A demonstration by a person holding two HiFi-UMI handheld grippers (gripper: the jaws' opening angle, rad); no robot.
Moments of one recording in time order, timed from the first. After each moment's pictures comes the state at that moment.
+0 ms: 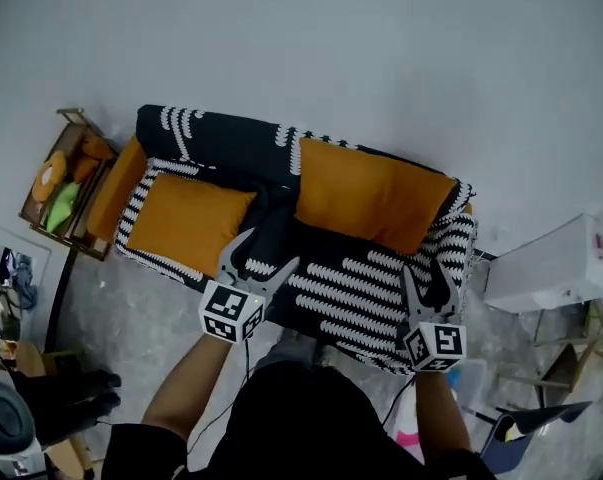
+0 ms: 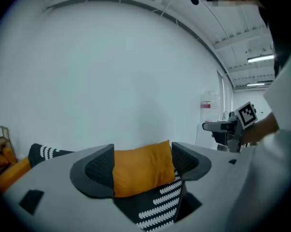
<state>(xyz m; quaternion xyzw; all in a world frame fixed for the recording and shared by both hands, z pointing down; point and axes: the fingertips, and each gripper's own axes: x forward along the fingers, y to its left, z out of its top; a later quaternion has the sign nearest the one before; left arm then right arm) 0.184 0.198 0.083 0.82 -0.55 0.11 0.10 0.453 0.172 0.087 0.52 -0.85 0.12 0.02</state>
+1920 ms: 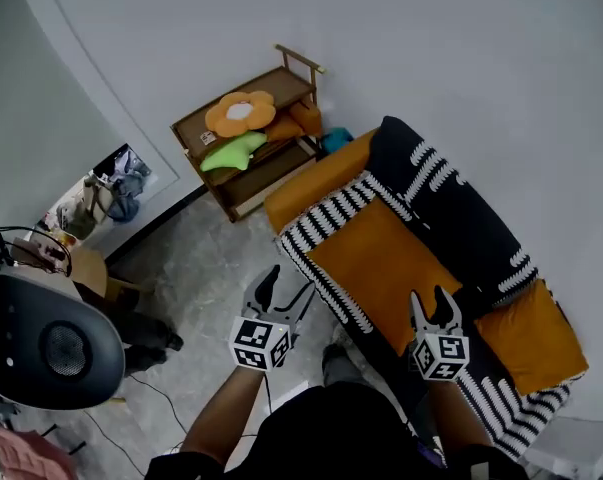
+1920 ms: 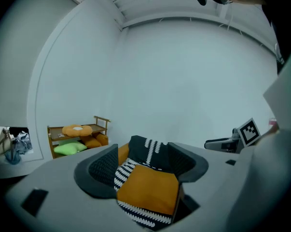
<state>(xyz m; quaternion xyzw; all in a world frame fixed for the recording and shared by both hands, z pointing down) -0.417 0.395 0.095 0.57 -0.81 0.03 0.16 -0.214 0.203 0.147 0.24 -0.95 0.13 0.15</state>
